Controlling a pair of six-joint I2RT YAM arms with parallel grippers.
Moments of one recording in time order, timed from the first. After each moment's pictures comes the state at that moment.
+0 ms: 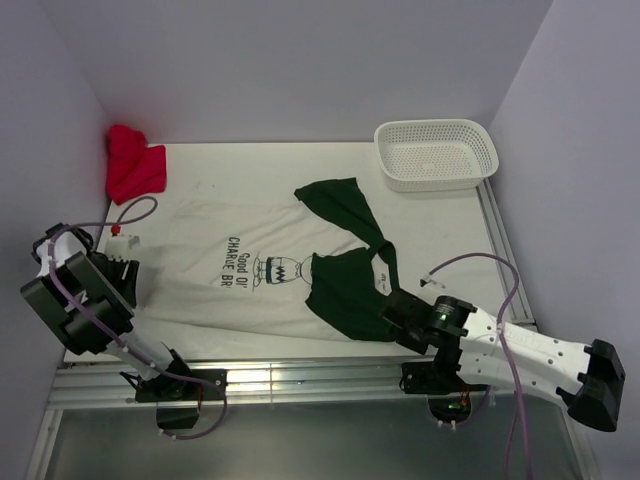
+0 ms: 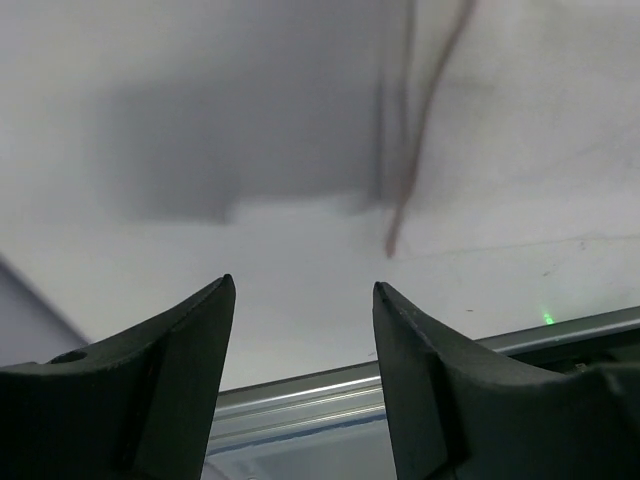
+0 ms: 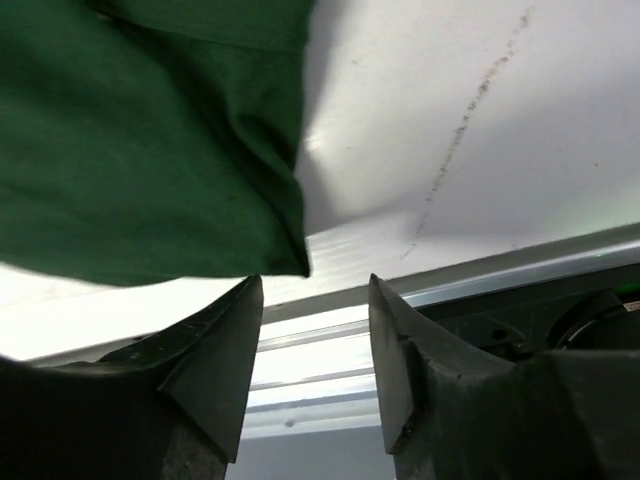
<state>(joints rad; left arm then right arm) 0.70 1.61 1.04 -0.97 0.19 0.88 1.01 0.79 0.49 -1.06 0.30 1.43</state>
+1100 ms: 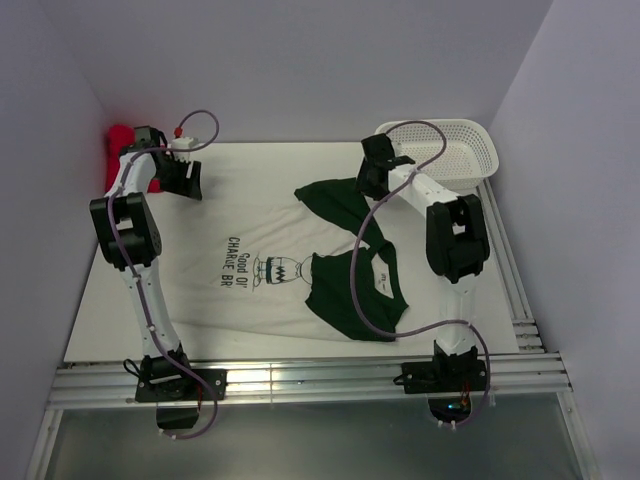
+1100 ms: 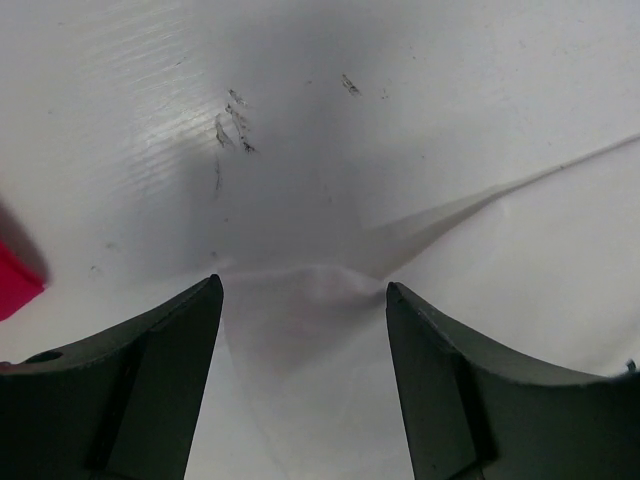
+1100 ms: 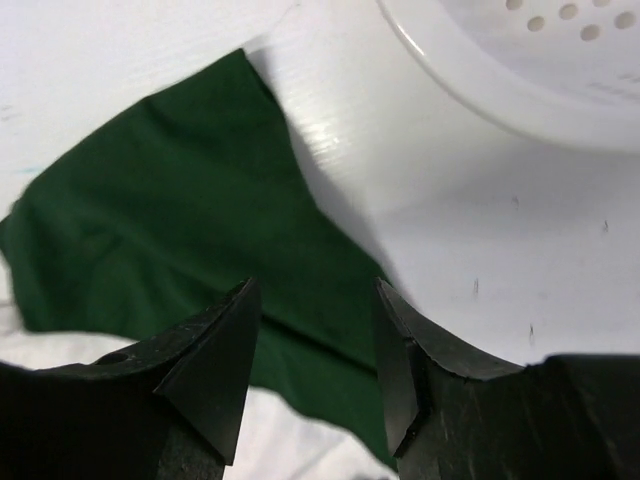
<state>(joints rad) 0.19 2.33 2.04 -0.82 0.41 0.45 0.30 2.05 1.63 -0.52 0.18 0.59</state>
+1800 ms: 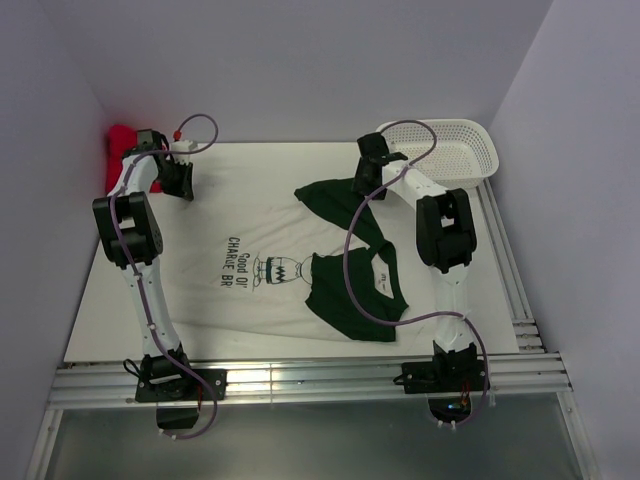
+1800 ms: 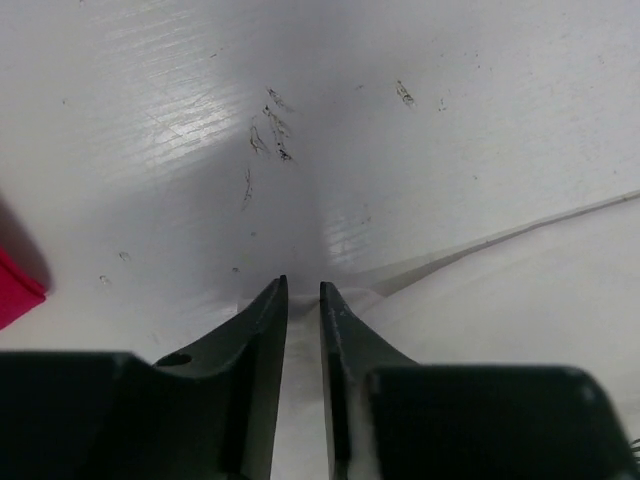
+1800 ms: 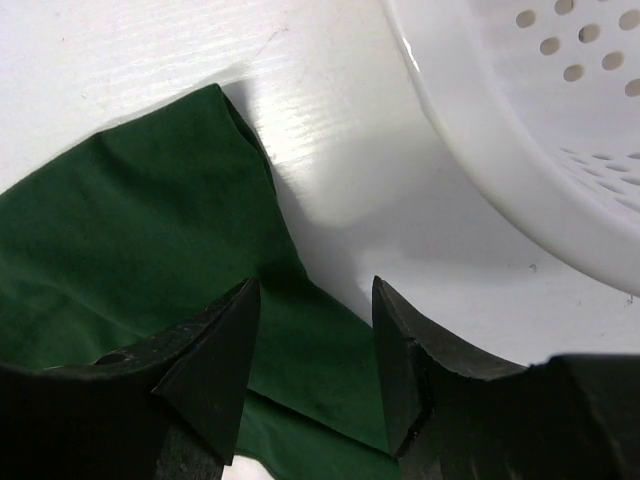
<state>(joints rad) 0.18 2.39 2.05 -0.78 0.35 0.39 0.29 2.23 1.80 -0.57 0.18 0.53</state>
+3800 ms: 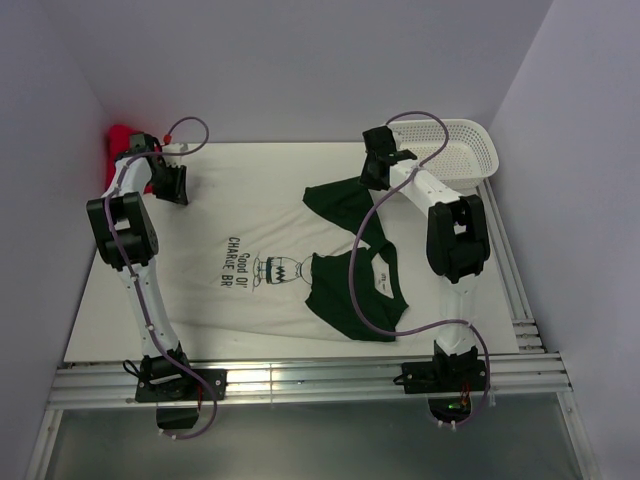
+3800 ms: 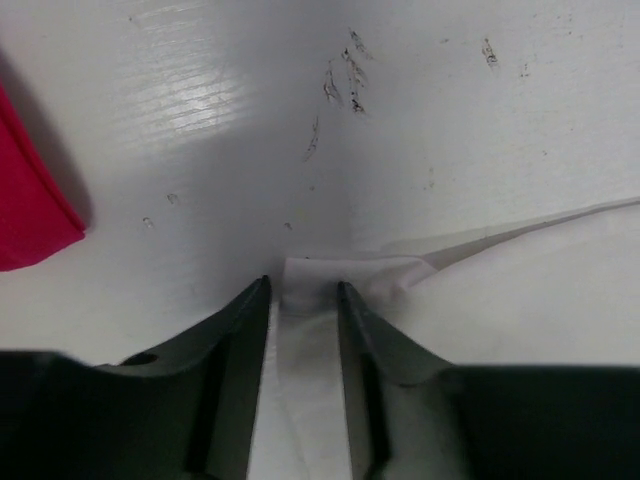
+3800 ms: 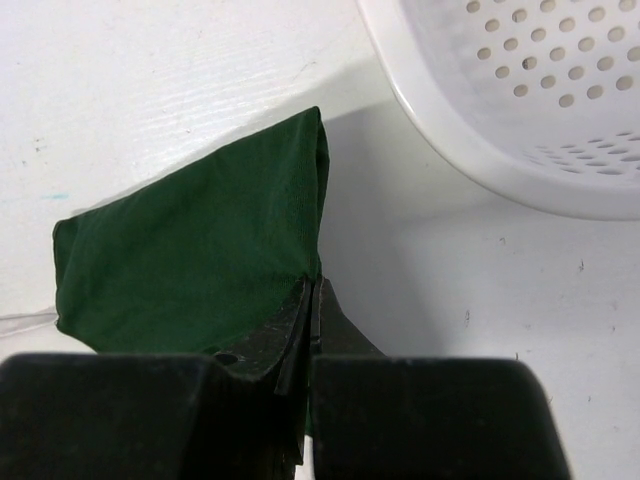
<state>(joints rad) 0.21 2.37 2.01 -0.78 0.30 0.35 0.29 2.09 1.71 -0.52 0.20 0.54</state>
